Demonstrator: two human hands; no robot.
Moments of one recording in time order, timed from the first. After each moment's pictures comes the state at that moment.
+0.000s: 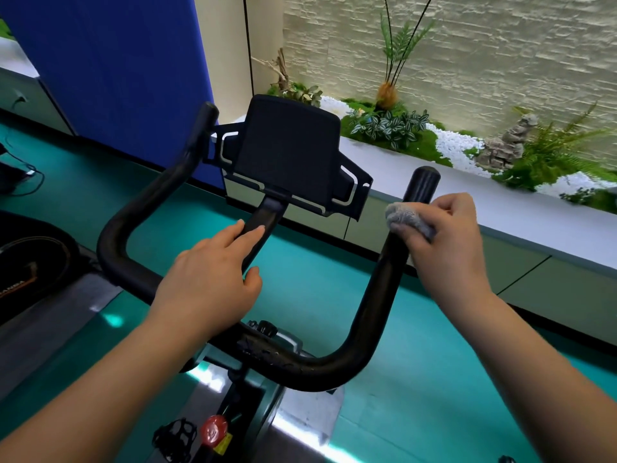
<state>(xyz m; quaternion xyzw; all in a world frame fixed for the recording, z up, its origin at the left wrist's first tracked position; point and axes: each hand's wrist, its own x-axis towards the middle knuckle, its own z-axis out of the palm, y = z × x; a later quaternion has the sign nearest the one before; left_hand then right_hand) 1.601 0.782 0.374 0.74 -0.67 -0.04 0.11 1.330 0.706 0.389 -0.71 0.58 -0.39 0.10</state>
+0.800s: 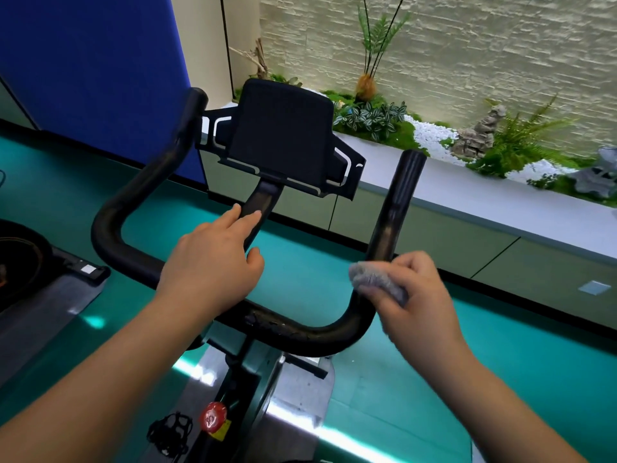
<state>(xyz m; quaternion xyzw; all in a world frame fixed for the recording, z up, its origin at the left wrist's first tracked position) 1.603 0.784 0.372 0.73 -0.67 -0.05 0.12 1.352 0.808 0.356 -0.70 0.55 -0.39 0.24</state>
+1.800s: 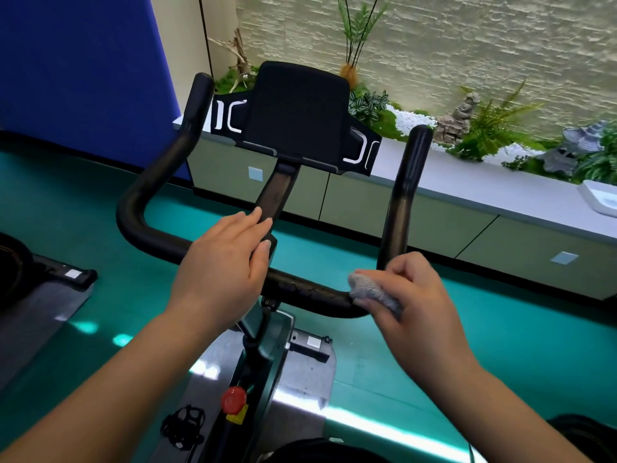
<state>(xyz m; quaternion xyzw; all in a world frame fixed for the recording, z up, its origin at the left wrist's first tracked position) 1.640 0.824 0.350 0.62 -0.75 -0.03 0.22 1.396 0.868 0.357 -0.76 0.55 -0.33 0.07</state>
